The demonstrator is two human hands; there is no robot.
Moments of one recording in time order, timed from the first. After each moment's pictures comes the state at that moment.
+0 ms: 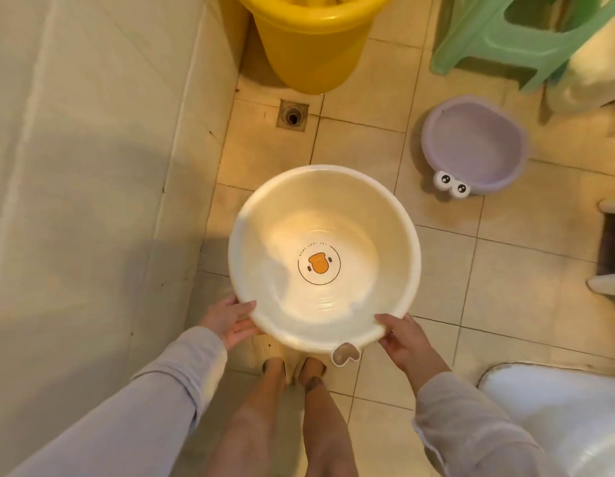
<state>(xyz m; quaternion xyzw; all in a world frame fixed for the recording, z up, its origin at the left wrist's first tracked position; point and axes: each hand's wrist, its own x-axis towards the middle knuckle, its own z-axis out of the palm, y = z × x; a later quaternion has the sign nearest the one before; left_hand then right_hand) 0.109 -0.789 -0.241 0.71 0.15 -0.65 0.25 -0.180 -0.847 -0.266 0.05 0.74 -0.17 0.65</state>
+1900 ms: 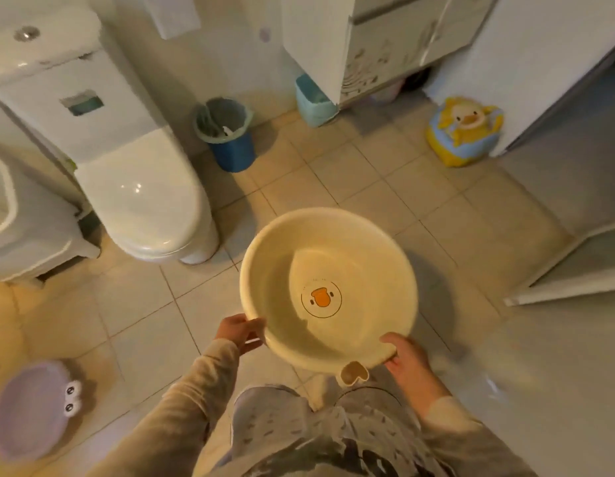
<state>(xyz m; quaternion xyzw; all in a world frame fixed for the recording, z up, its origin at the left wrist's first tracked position) -0.166 -0.536 0.035 0.30 -0.68 -0.53 -0.41 0.001 -0.302 0.027 0.62 0.35 -0.71 0.00</state>
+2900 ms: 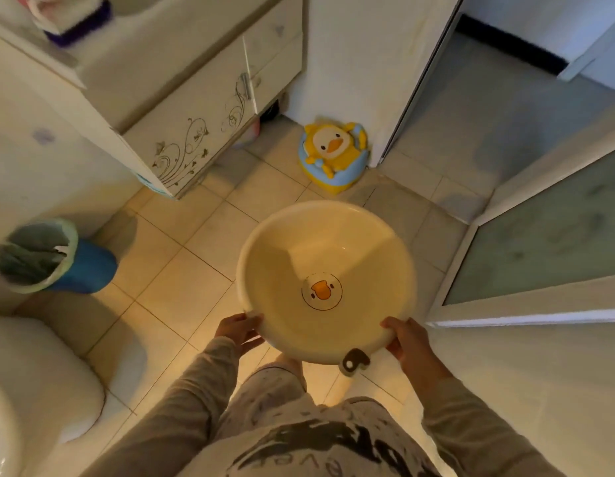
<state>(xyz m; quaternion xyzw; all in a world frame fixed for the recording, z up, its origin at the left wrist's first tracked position) -0.340 -0.045 0.025 0.21 -0.67 -0.48 -0.52 -0.109 0.128 0.024 0.69 0.25 -0.66 -0.16</state>
